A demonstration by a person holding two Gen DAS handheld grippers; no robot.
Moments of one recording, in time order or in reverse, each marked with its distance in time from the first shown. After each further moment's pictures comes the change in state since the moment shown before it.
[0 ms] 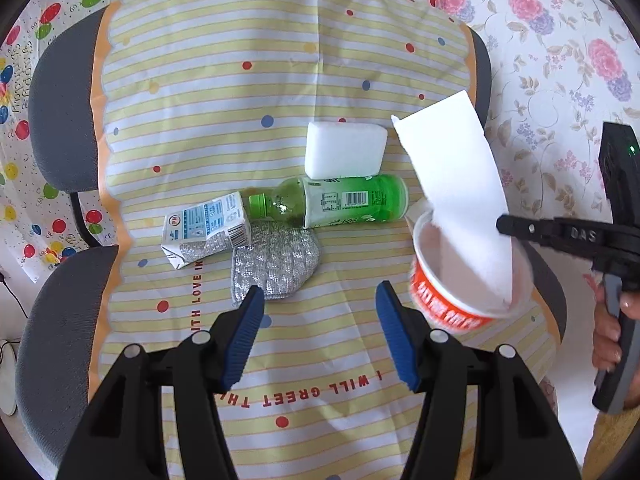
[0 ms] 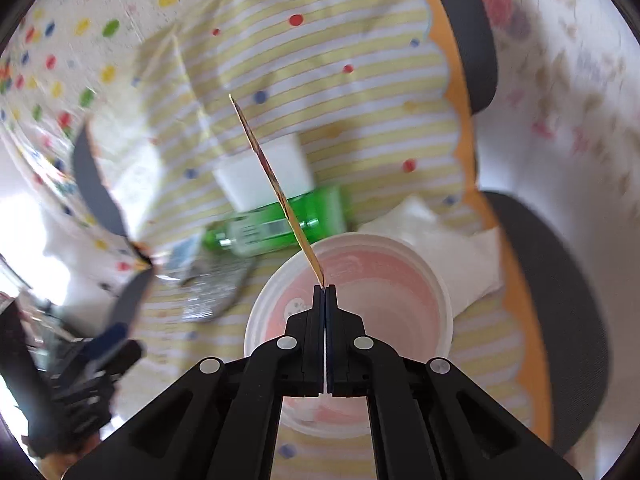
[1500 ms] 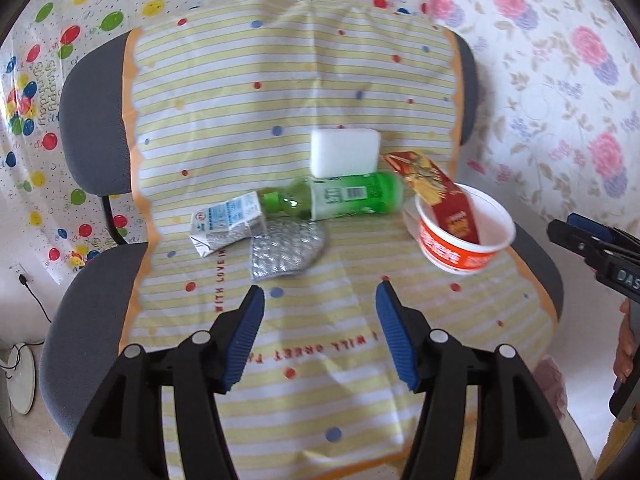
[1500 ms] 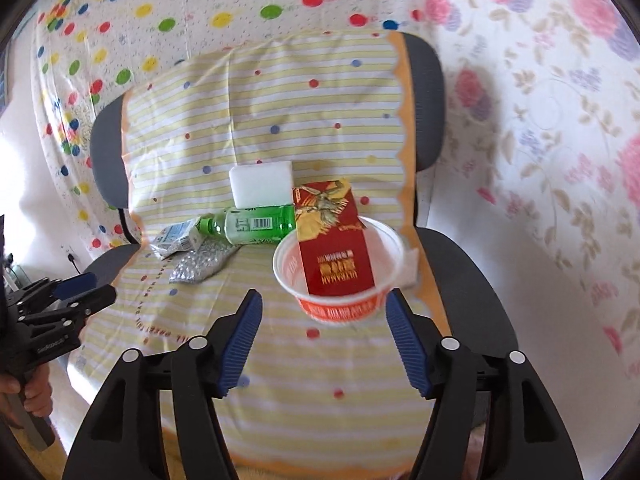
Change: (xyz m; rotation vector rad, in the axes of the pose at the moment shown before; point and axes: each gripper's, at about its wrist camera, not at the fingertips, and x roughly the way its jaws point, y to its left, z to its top) left arm -0.042 -0.012 -0.024 0.024 -0.034 0.073; right arm -0.067 0.022 -0.055 -0.257 -0.200 -0.275
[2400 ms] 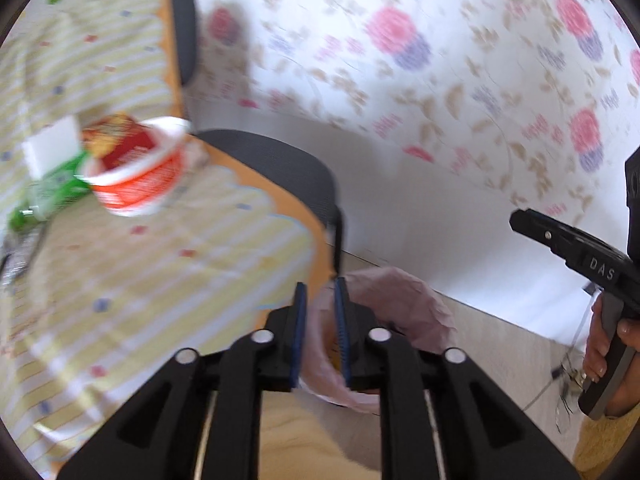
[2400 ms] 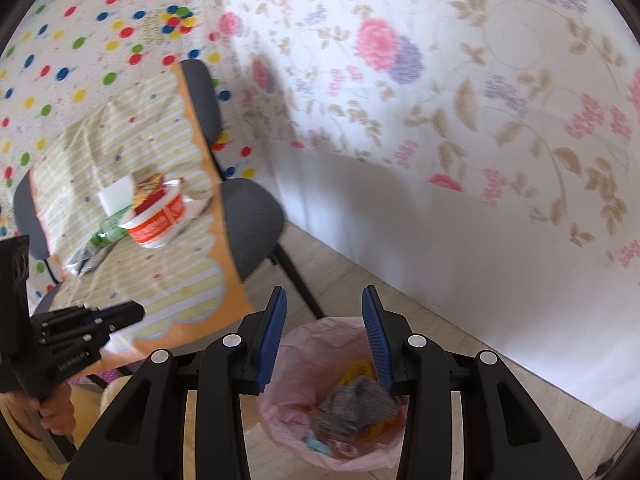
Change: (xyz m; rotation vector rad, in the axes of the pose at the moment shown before) left arm -0.017 -0.222 -0.097 0.355 0.074 -0.496; right arm -0.182 -0.144 -0.192 0.383 -0.076 -0.264
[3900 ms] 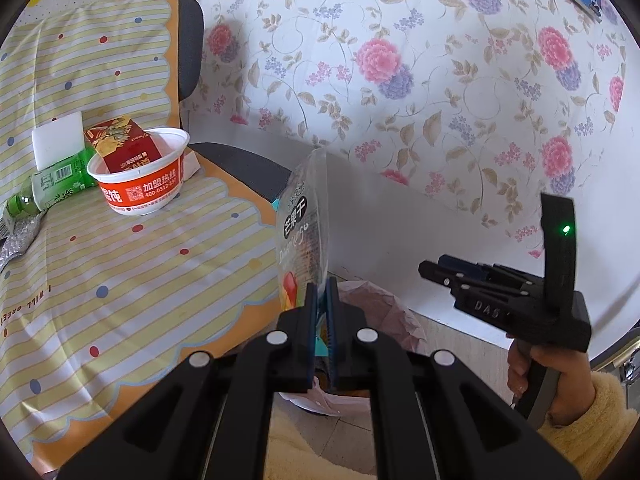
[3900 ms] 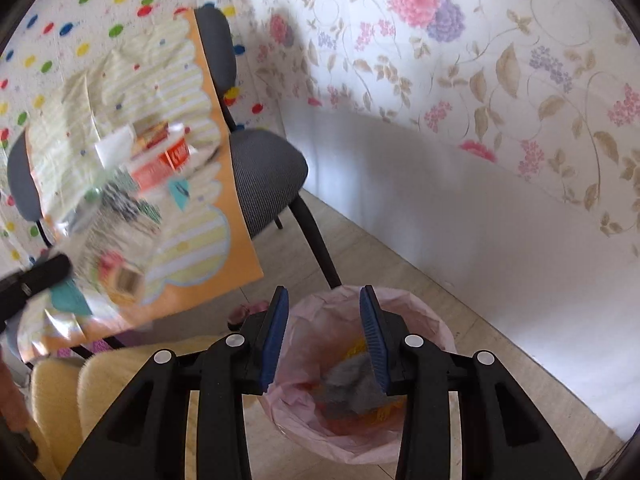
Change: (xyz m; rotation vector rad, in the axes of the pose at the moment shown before) left arm -0.024 0.001 -0.013 -0.038 -0.056 -0.117; right arm 0.037 0.020 -0.023 -0.024 0.094 -0.009
